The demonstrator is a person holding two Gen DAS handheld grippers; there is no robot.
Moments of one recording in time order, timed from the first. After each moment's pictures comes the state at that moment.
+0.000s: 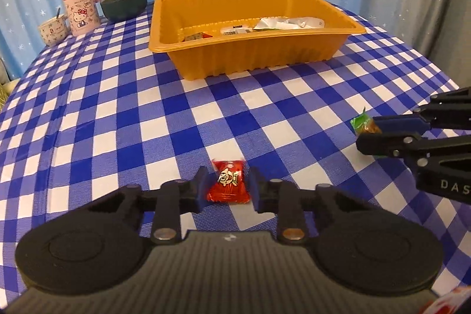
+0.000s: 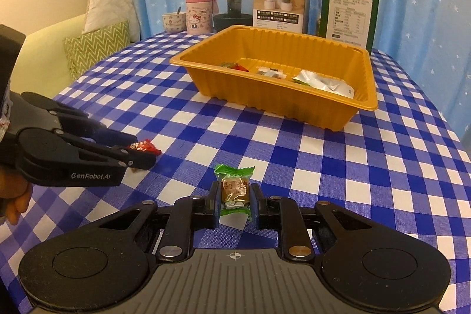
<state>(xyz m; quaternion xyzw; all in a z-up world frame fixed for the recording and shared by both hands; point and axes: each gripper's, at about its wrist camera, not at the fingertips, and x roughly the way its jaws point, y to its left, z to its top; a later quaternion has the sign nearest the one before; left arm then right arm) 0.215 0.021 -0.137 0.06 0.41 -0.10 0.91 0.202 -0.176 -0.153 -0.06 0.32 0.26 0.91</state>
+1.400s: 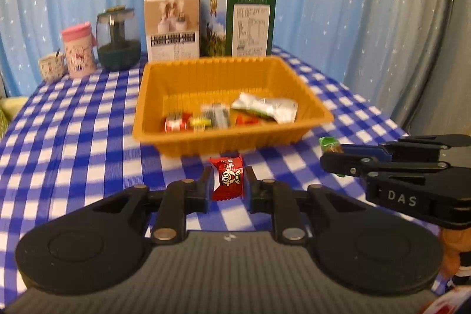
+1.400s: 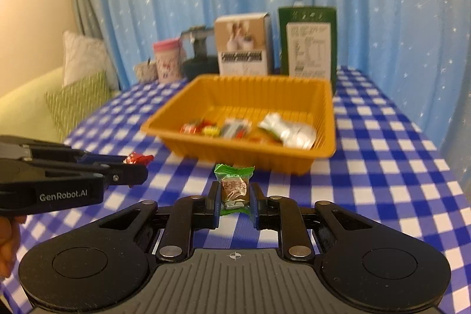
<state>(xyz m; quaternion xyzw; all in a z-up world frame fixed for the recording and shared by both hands) 0.225 -0.007 -0.063 0.02 0.33 -0.11 0.94 0.224 -0.205 -0.102 0.02 0.28 0.22 0.94</state>
